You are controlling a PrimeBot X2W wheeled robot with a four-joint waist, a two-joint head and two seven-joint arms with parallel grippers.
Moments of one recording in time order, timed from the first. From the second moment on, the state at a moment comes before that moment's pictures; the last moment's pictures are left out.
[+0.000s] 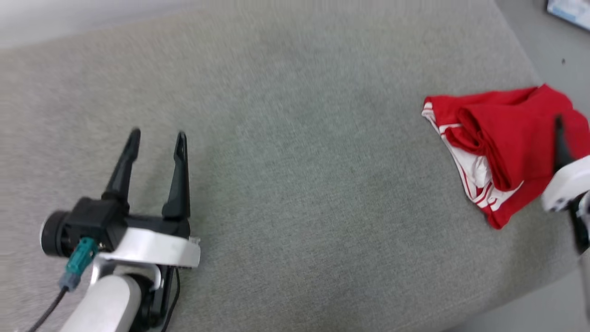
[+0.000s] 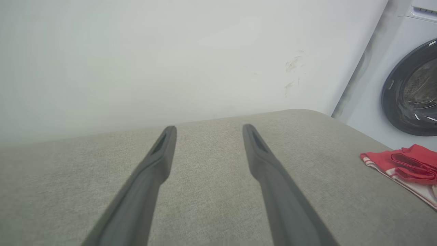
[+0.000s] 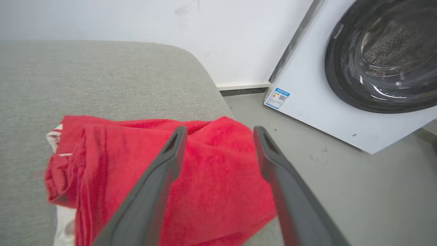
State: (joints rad) left arm -0.25 0.46 -0.38 -0.14 -0.48 0.29 -0.22; right arm -0.66 -0.31 -0.16 0.86 0.02 0.13 -0.25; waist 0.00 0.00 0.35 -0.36
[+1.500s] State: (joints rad) left arm 0.03 0.37 -0.34 0.07 -0.50 0.26 -0.26; right arm 0.08 -0.05 -0.03 -0.12 0.13 0.13 0.04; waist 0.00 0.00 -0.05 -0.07
